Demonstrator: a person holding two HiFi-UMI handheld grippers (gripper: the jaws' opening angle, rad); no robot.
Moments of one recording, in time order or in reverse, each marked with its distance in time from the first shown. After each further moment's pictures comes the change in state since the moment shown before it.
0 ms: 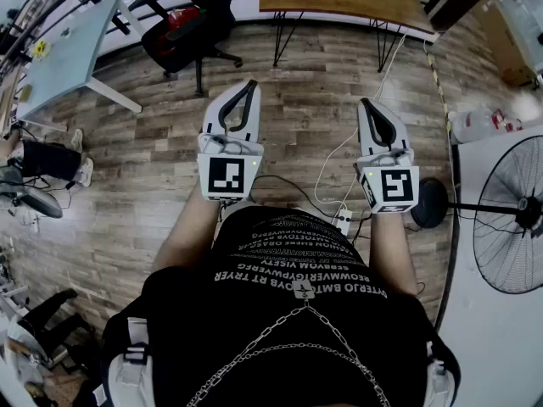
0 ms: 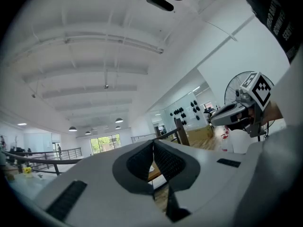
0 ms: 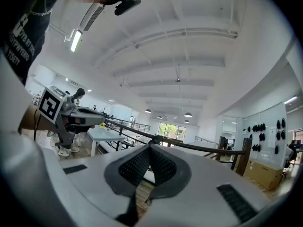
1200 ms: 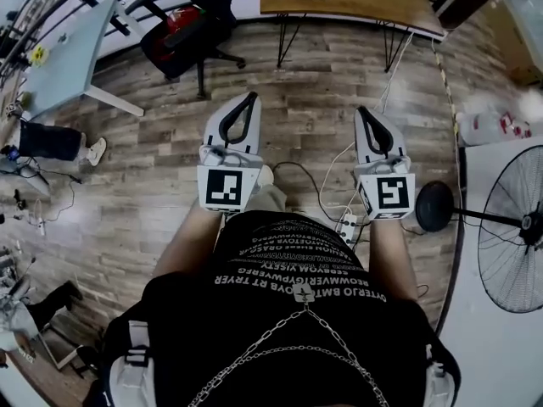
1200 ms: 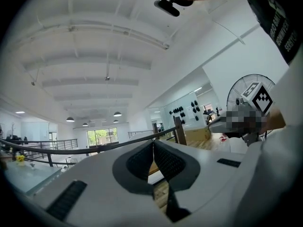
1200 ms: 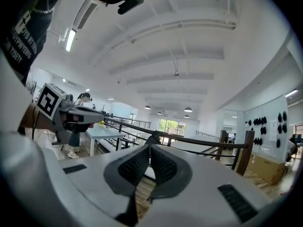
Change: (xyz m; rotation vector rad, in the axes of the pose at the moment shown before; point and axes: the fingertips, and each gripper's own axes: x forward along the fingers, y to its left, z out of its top) left arm 0.049 0.019 -0.032 -0.102 0.032 -0.034; right arm 0.057 -0.014 -0.031 0.037 0.054 0.002
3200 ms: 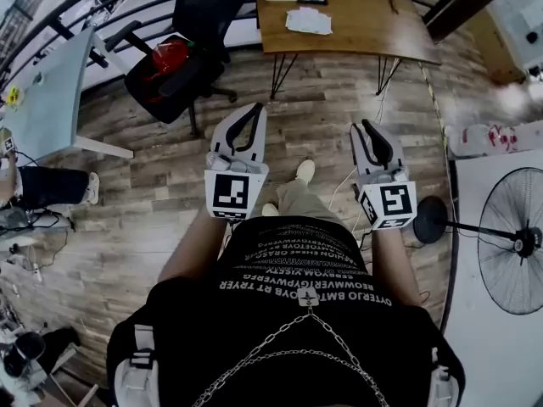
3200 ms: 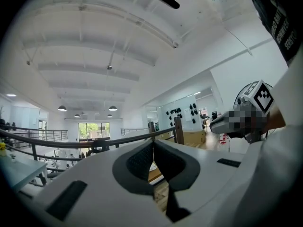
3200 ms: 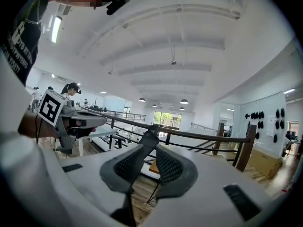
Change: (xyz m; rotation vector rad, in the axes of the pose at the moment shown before) left arm 0.137 0.162 -0.053 -0.081 0.018 -0.104; right arm 0.196 0.003 0.010 0.047 0.109 -0.068
